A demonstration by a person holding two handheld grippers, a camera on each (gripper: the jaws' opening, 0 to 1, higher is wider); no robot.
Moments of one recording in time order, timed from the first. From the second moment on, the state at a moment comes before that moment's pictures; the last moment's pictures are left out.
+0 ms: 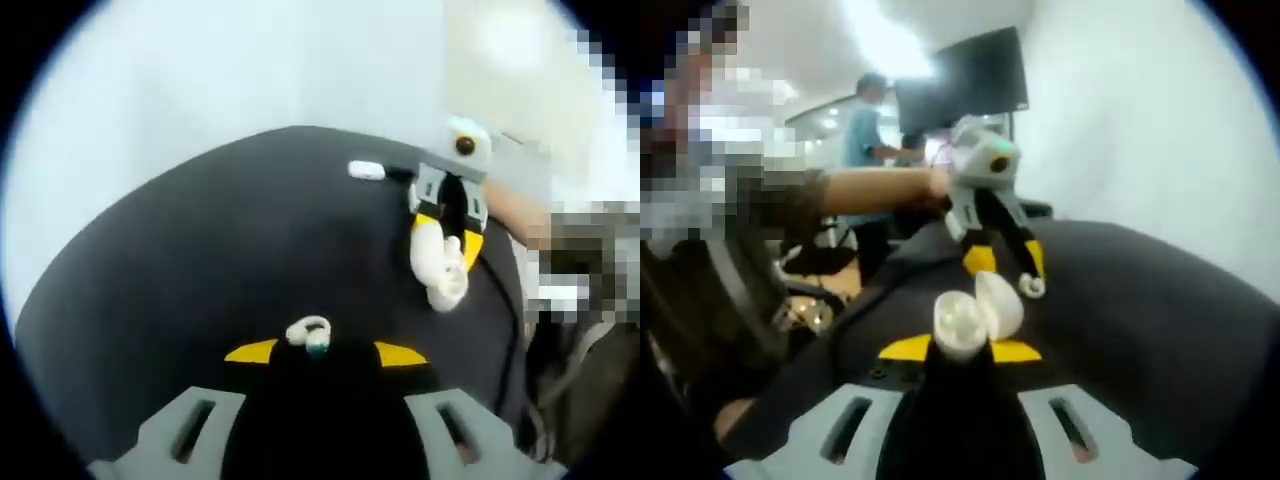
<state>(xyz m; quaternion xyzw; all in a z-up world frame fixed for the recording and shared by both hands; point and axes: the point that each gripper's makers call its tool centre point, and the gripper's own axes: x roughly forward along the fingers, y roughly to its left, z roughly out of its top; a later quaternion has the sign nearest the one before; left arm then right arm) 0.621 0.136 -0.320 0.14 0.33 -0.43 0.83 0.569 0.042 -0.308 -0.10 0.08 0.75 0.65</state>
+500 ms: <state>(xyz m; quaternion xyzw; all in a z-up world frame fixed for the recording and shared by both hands) 0.602 0.129 -0.322 0.12 0.32 -0.46 0.82 0.570 0.042 -0.308 -0.10 0.07 0.75 0.65</state>
